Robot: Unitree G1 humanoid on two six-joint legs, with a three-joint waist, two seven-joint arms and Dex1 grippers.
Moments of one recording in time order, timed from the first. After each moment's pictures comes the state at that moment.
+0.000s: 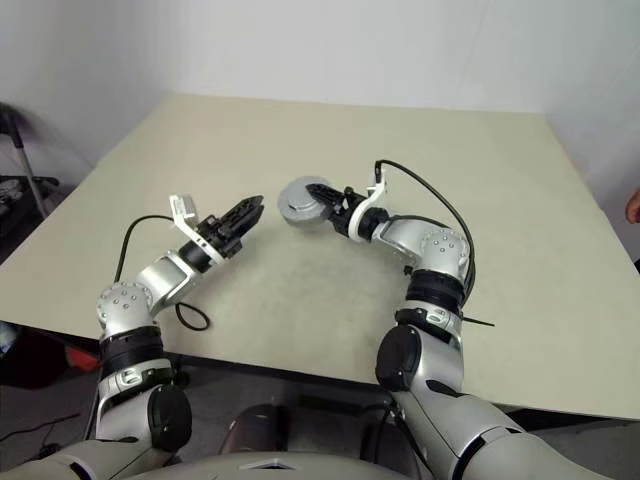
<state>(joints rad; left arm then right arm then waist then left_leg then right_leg) -0.46 0.06 0.61 0.13 -1.11 1.11 -0.36 -0.87 0.08 -0.71 0.39 0.95 1.31 -0.02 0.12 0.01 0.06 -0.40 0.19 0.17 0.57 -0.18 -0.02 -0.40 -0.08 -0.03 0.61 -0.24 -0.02</state>
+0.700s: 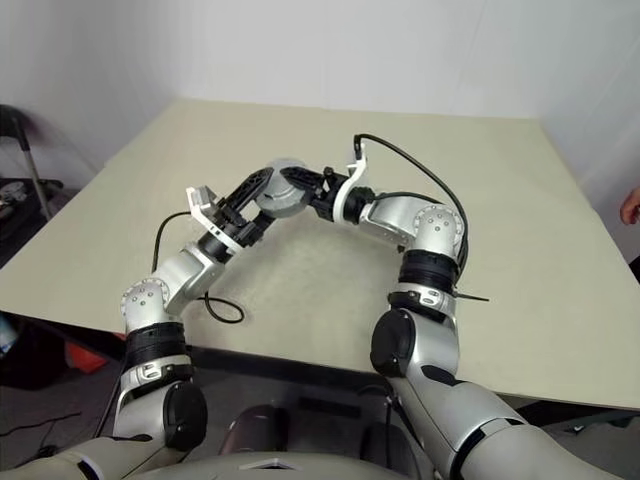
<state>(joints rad) -0.53 0.00 0.53 0.24 -1.34 1.03 -0.25 -0.96 0.08 -0.65 0.39 1.03 1.37 -0.07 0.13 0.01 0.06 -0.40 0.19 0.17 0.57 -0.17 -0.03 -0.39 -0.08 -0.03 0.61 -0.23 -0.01</state>
